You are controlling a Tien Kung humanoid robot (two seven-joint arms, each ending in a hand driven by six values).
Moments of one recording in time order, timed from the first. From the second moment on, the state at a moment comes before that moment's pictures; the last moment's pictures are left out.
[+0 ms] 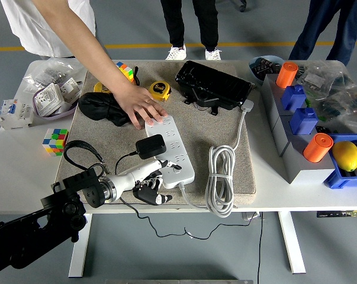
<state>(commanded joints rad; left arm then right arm) -0.41 0.32 -0.67 -1.46 1.49 -0.10 0.30 -0.05 -0.36 0.89 0.48 -0.54 -0.13 0.21</state>
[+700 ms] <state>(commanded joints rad) -0.42 0.32 -0.66 -1.44 1.48 -0.12 0.33 -0.05 -0.36 0.91 0.48 -0.54 -0.13 0.20</state>
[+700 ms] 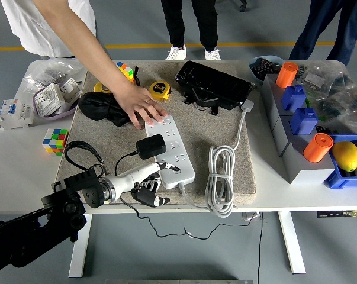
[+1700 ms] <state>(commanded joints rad) -0.39 0.32 -0.75 -1.47 1.34 0.11 -0.04 -0.06 -0.34 0.93 0.48 -0.54 -0.13 0.20</state>
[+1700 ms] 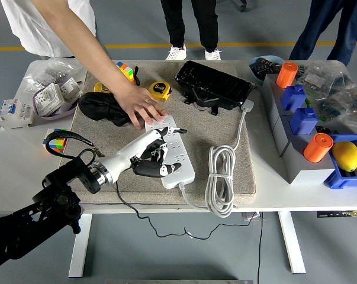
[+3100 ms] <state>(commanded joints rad) -0.46 0.20 -0.73 -1.17 1.89 0.35 0.09 -0.07 -0.33 0.94 0.48 -0.54 -0.13 0.20</state>
